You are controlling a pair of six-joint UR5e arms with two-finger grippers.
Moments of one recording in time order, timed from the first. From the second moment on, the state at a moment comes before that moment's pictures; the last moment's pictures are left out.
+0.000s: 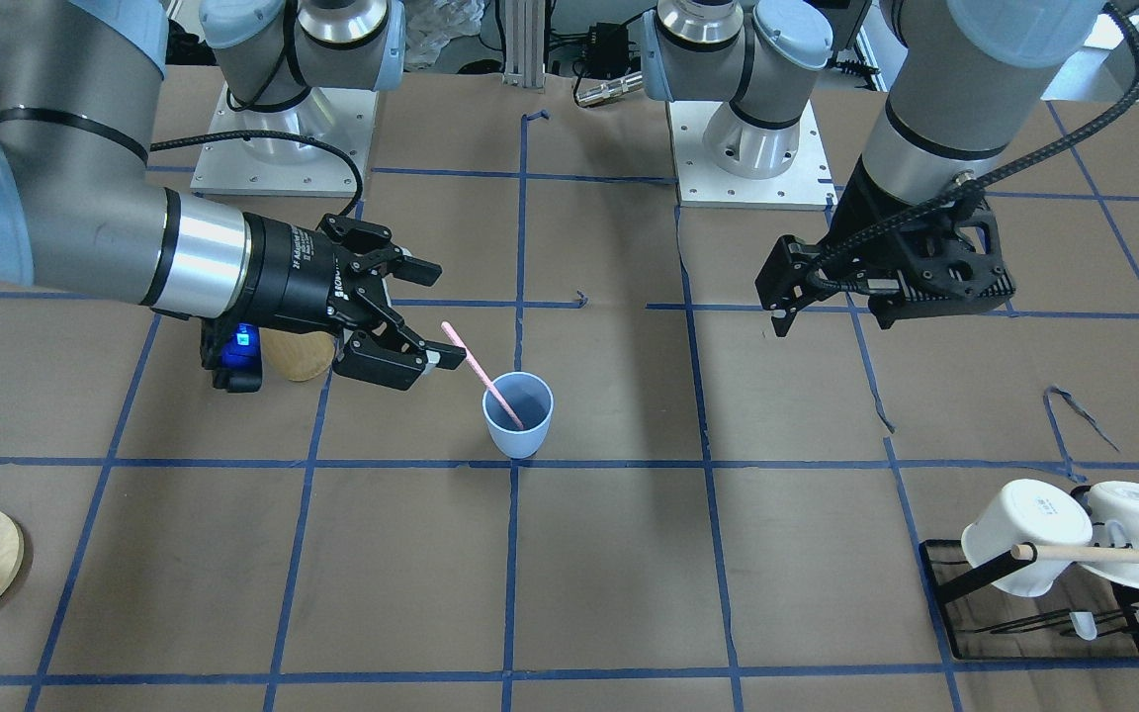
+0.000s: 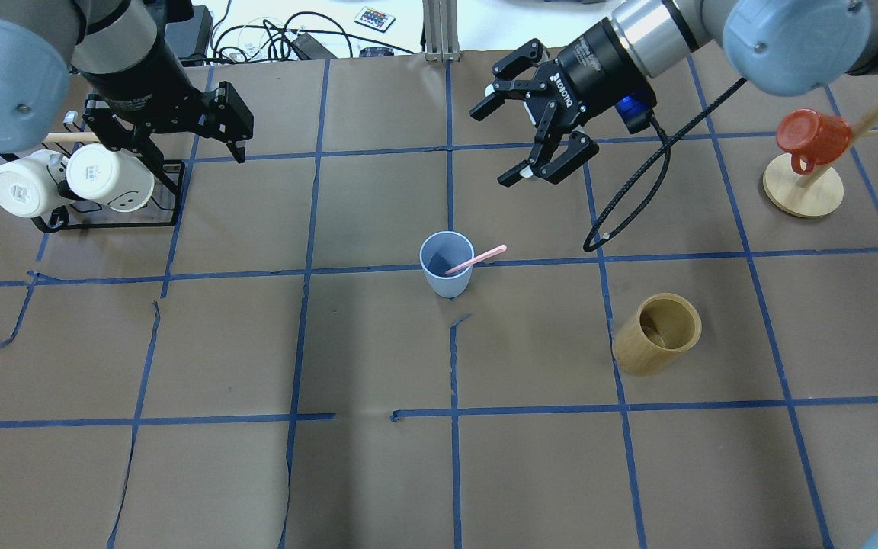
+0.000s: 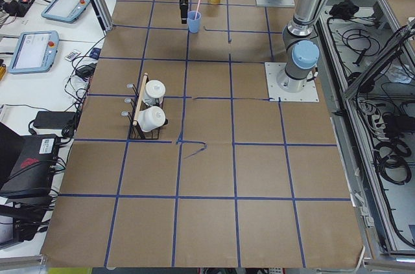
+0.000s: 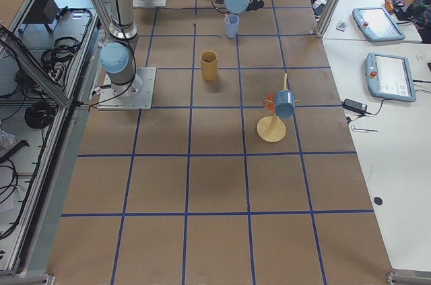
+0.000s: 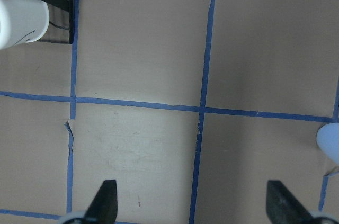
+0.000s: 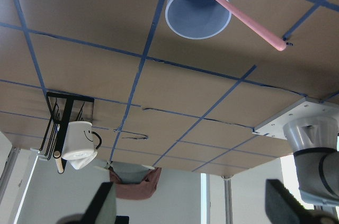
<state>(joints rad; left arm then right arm) -1.54 -1.66 -1.53 -1.47 1.61 -0.05 1.54 -1.33 1.48 -1.44 -0.75 1.06</state>
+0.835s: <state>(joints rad) -1.54 -1.66 -1.54 -1.47 1.61 -0.05 1.53 -1.46 1.44 -1.38 -1.47 0.43</state>
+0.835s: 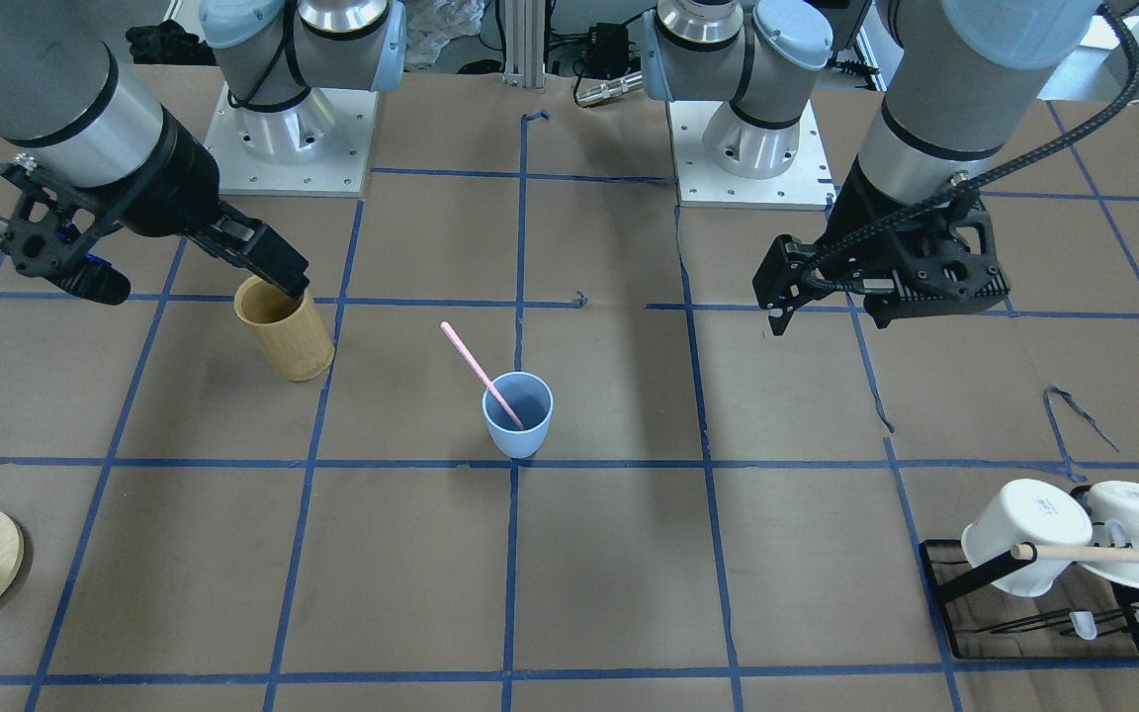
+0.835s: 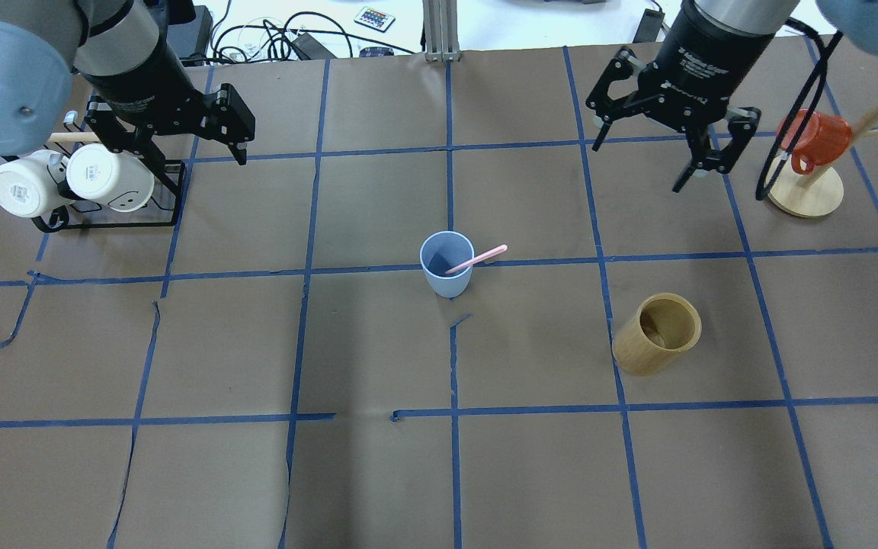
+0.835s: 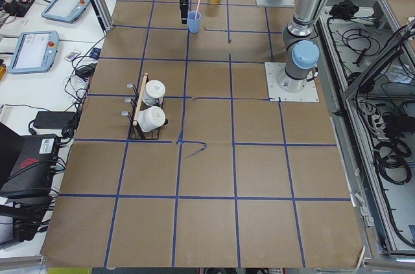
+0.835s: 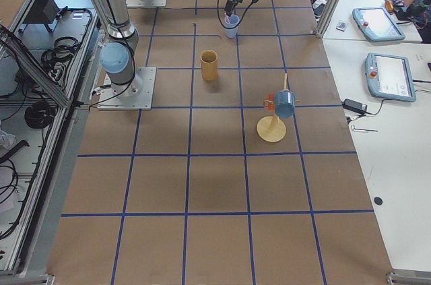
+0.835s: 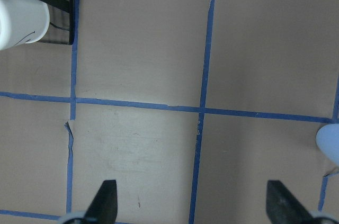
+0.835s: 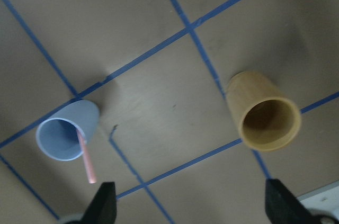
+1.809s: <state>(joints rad) -1.54 -1.66 -1.54 -1.47 1.61 -0.05 1.53 -1.52 1.46 -1.42 -1.56 -0.13</state>
